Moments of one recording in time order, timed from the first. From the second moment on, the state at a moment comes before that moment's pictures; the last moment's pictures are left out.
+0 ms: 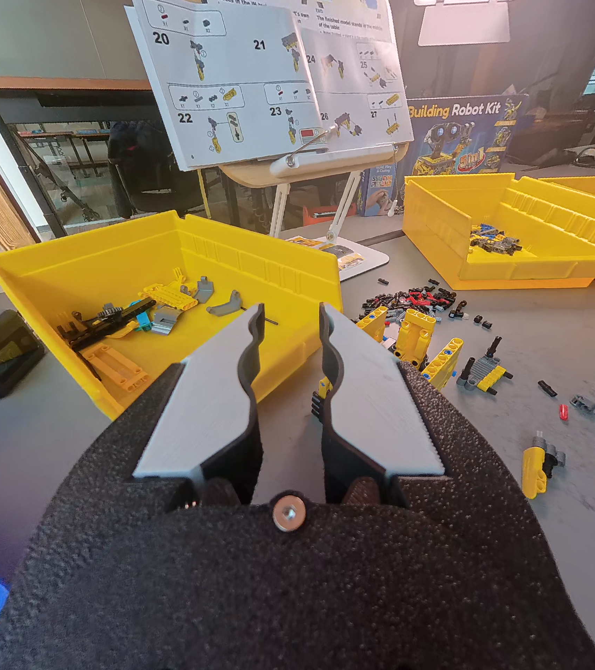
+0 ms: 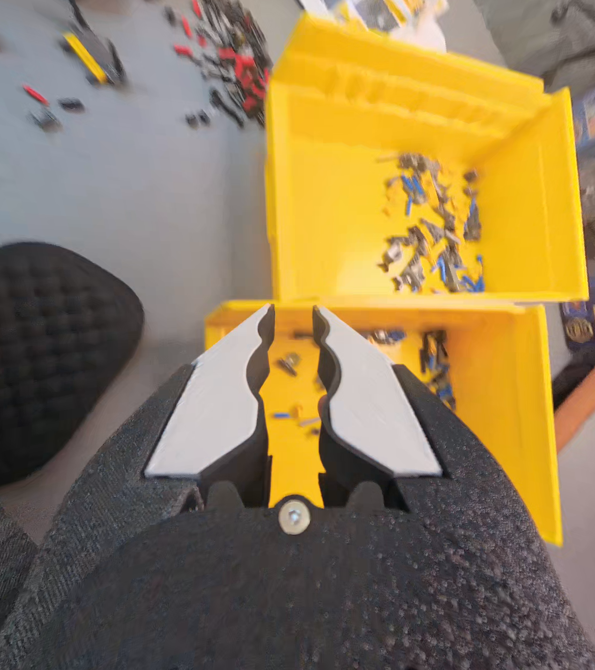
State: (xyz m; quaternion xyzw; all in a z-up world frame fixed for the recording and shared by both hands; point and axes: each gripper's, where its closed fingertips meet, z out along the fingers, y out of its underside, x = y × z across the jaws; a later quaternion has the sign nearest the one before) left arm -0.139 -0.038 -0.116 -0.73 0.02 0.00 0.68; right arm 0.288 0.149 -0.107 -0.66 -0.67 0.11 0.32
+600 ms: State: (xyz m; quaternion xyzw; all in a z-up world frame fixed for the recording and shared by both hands) left arm -0.140 -0.027 -0.142 -0.77 0.02 0.04 0.64; right arm 0.380 0.223 -0.217 -0.68 -0.72 0.03 0.09
